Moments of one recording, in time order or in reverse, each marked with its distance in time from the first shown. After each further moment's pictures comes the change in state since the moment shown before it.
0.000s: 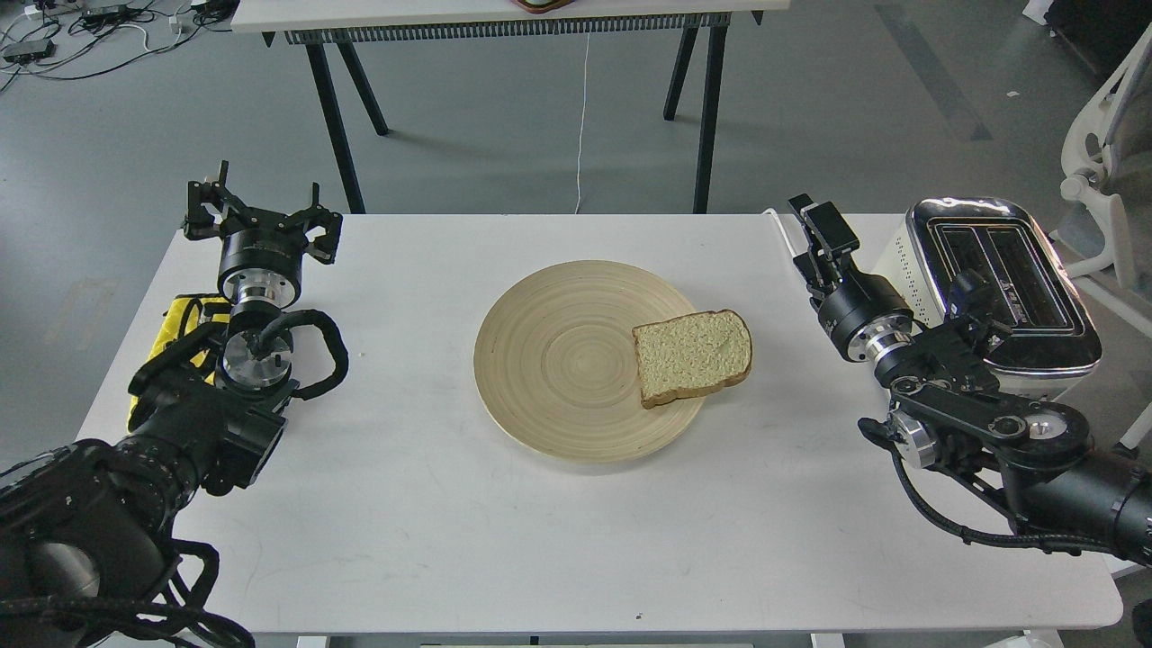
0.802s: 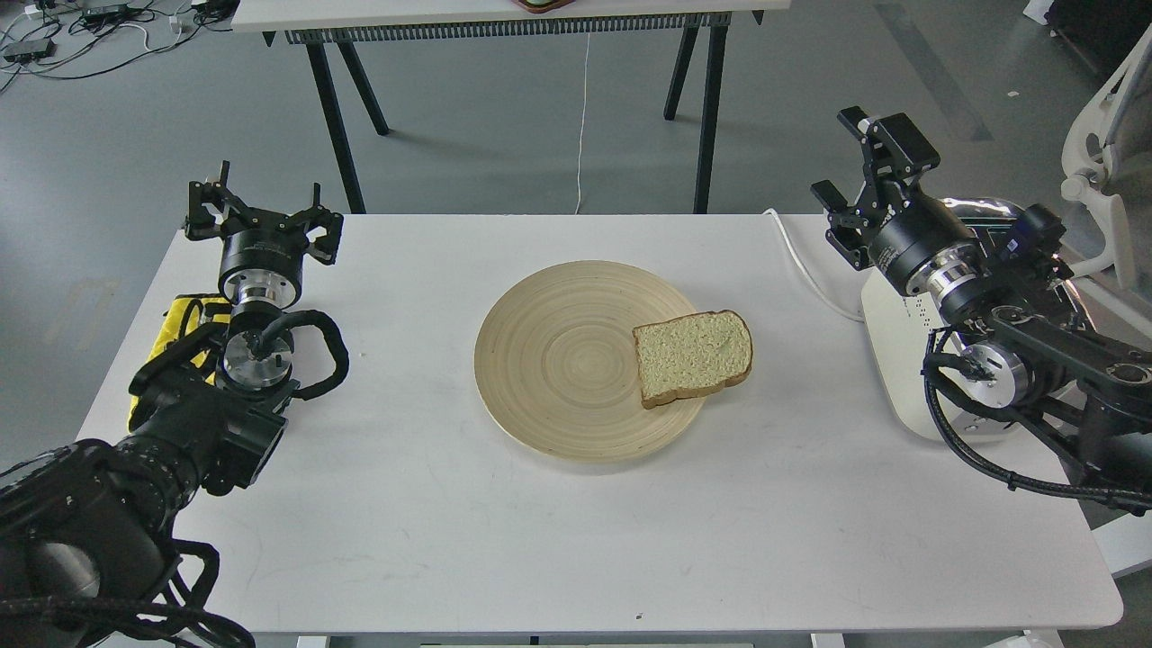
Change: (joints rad) left arm 0.000 -0.001 0.000 0.000 0.000 0.000 0.000; right arm 0.032 -0.157 0.211 0.104 0.107 0.323 0.000
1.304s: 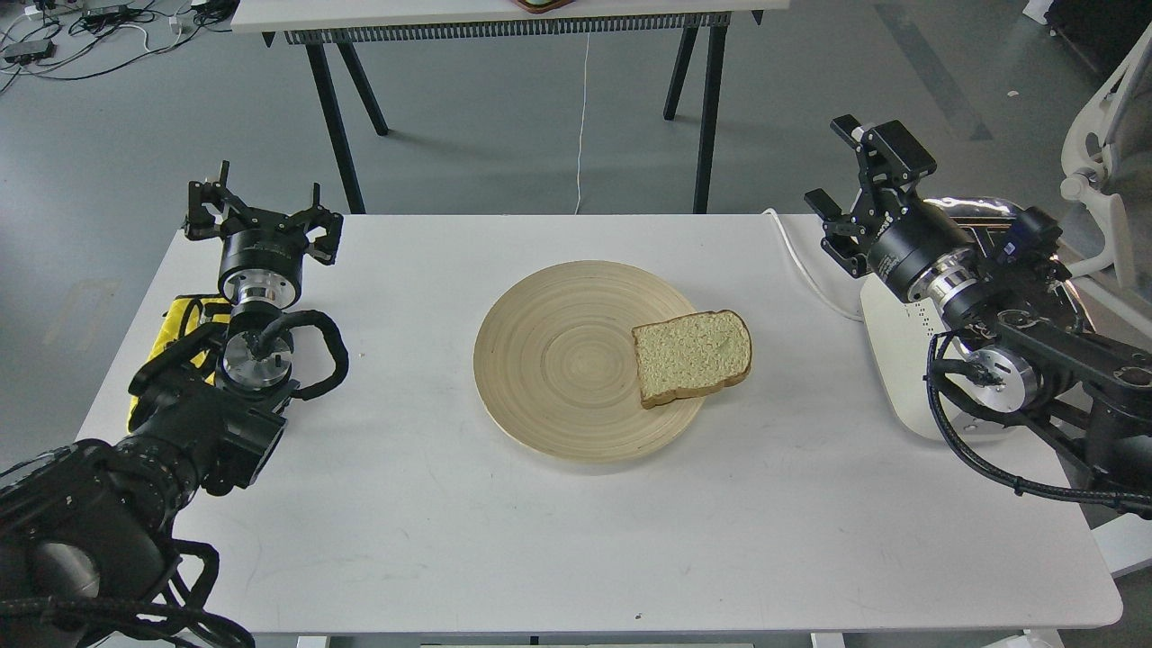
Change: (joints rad) left arm 0.000 0.000 0.002 0.001 0.000 0.000 0.001; right arm -0.005 -0.013 -0.016 0.002 0.003 0.070 0.000
